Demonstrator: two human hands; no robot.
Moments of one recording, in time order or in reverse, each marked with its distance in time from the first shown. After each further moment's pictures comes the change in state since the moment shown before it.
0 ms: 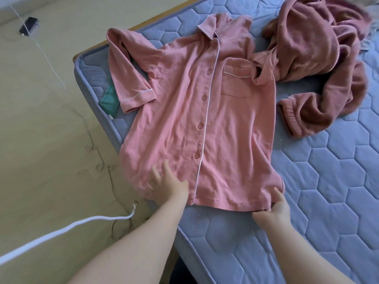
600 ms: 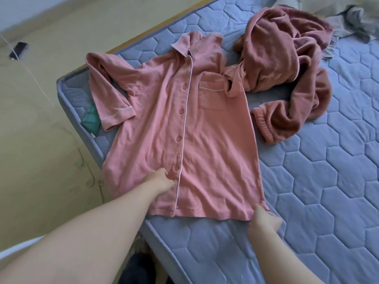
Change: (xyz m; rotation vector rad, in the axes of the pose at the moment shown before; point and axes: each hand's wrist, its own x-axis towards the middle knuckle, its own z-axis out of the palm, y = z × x) left_hand 0.030 0.048 -0.017 0.392 -0.391 0.155; right_hand 0.012 -0.027 -0.025 -0.540 0.362 -0.312
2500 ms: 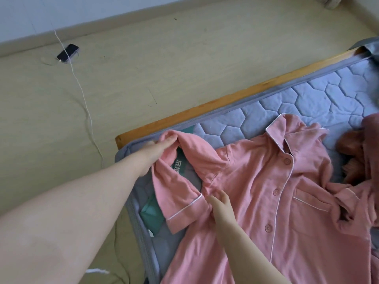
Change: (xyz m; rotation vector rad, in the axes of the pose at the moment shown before) left_hand 0.215 -0.077 -0.342 -0.992 0.049 -0.063; right_hand -0.190 -0.057 0.387 -0.520 -0.764 -0.232
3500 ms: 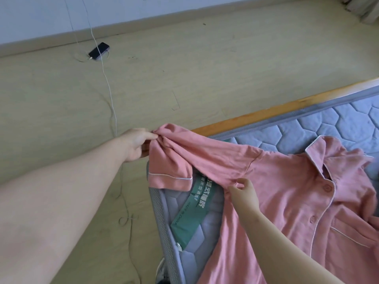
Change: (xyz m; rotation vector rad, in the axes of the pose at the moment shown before) left_hand 0.019 0.010 -0.120 -0.312 0.008 0.043; right_hand 0.020 -0.059 0.055 -0.482 0.185 -0.243
